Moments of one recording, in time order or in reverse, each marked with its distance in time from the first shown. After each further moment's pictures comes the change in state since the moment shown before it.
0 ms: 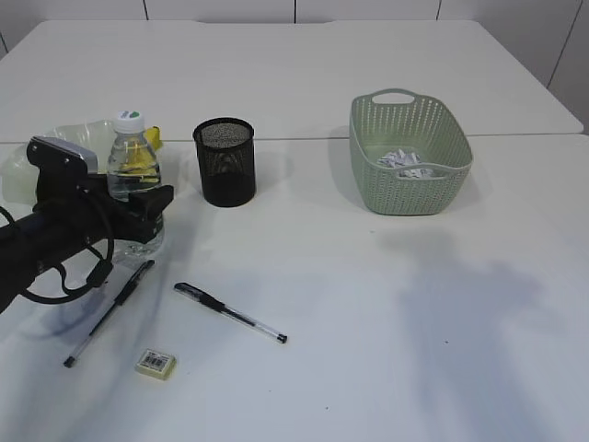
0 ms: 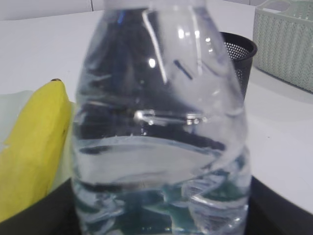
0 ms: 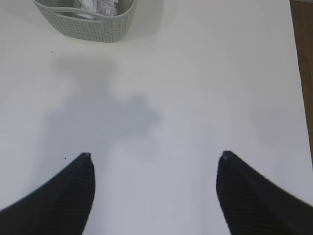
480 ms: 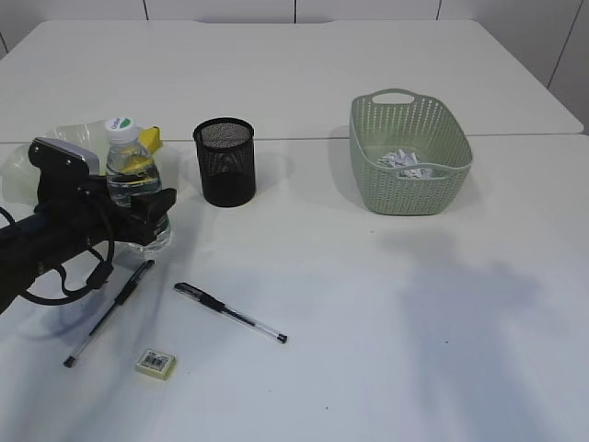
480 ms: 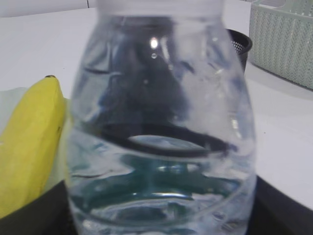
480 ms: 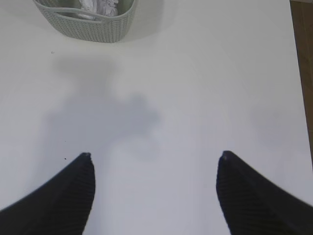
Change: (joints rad) left arm 0.000 0.000 0.002 0.010 0.009 0.000; right arm 0.000 0.000 0.000 0.000 -0.002 0.000
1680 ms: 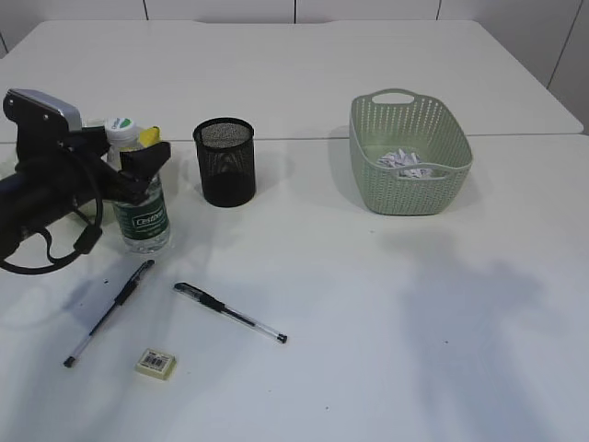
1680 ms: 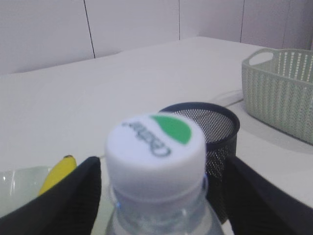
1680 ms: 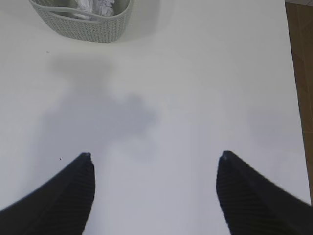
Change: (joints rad) left arm 0.000 -0.137 0.001 0.015 0.000 0.000; right arm 0.000 0.000 0.000 -0.015 0.000 -0.001
